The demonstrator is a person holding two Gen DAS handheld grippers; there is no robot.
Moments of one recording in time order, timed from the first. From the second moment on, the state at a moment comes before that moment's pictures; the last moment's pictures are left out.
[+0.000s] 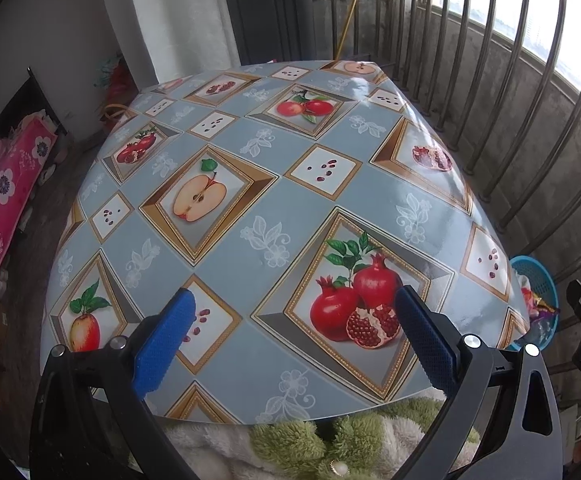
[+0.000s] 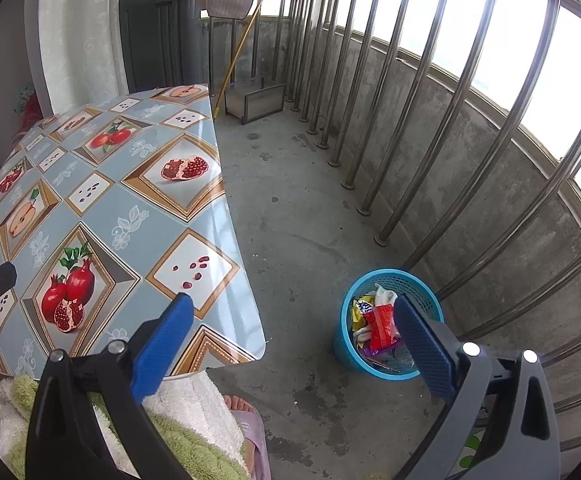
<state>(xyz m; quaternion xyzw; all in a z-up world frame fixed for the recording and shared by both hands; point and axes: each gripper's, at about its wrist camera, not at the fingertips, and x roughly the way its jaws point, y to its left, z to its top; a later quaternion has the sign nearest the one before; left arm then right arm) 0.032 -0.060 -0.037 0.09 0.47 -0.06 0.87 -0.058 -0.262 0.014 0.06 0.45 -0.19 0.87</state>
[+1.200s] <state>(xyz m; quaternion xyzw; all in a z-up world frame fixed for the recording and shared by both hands) 0.034 -0.055 -0.041 0.09 0.48 -0.06 0.87 -0.058 -0.255 0.014 0.07 0.45 -0.19 0.87</state>
